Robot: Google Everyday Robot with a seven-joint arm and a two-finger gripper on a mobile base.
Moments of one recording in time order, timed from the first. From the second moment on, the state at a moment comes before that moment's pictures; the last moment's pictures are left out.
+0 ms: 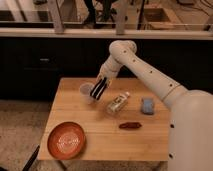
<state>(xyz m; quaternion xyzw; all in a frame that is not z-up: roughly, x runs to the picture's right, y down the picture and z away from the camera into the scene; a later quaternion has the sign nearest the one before) -0.017 -0.040 0.821 -0.11 -0.34 -0.47 0.81</state>
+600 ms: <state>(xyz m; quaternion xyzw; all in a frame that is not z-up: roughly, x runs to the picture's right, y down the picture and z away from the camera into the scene) -0.072 -0.070 0.825 -0.02 -0.37 -0.55 0.75</state>
